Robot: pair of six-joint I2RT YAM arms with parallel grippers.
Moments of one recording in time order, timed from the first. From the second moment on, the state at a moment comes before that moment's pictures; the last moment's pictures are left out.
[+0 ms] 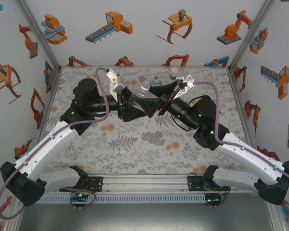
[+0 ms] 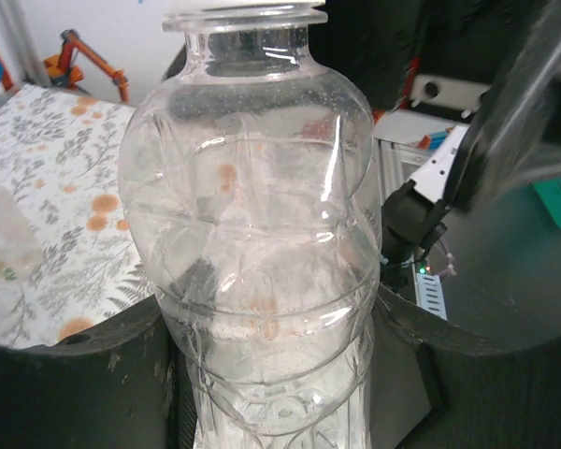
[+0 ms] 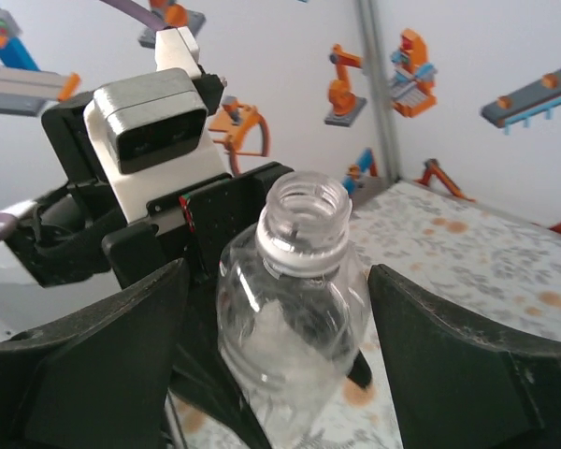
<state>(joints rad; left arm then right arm) -0.65 1.14 1.11 -0.02 0.84 -0.10 0.94 1.01 1.07 0.21 -0.03 0.27</state>
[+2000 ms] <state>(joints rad) -0.02 1.05 0.92 -0.06 0.47 0.01 1.23 2.00 1.49 -0.58 0.13 0.43</state>
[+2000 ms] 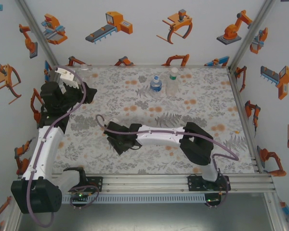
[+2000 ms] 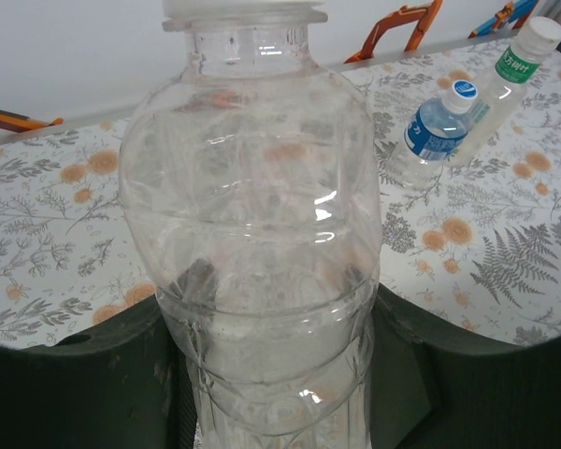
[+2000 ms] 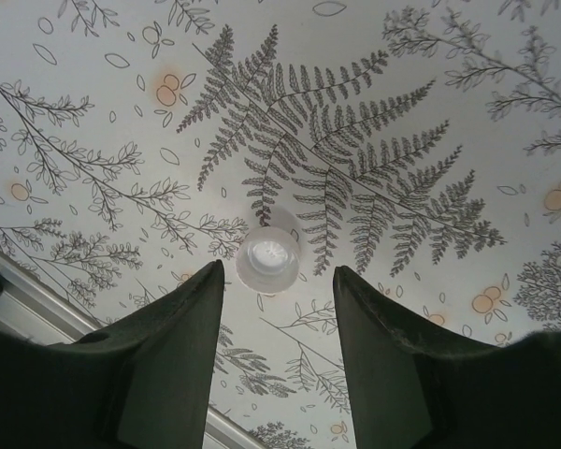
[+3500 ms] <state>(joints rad) 0.00 1.11 0.92 -0.03 0.63 -0.05 1.17 2.04 1.52 -0.70 0.10 0.43</state>
